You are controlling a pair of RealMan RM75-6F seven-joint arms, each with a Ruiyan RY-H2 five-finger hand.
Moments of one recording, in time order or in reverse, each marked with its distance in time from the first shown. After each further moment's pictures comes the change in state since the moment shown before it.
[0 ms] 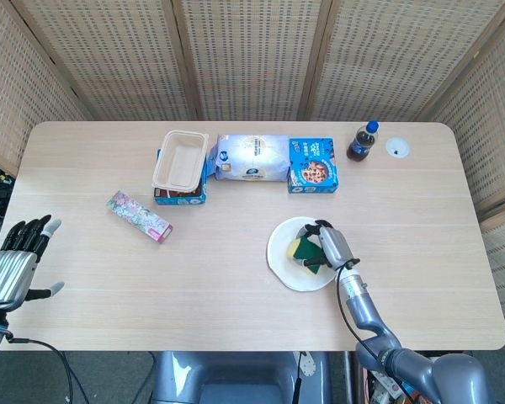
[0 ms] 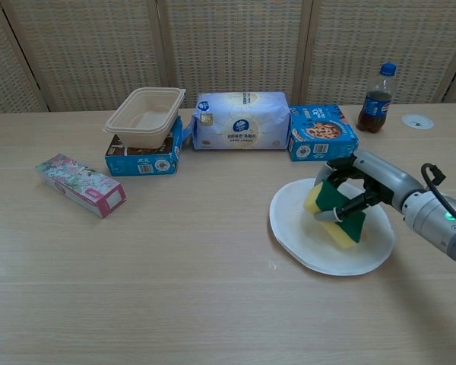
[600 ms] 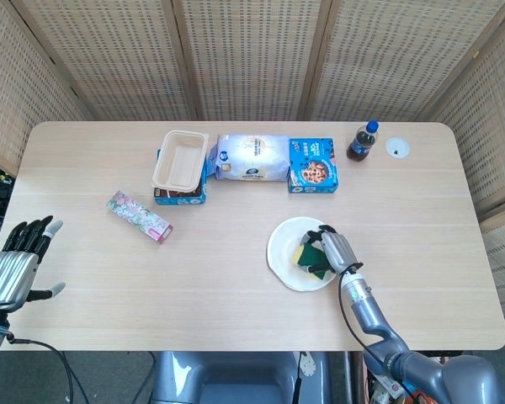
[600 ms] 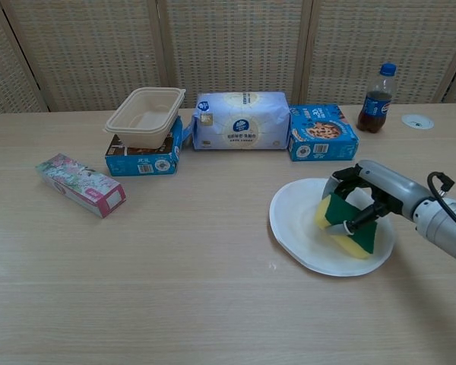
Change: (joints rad) left arm 0.000 -0.002 0.004 -0.002 0.004 0.000 0.004; right arm -0.023 0.029 -0.036 -0.020 -0.002 -0.037 -0.080
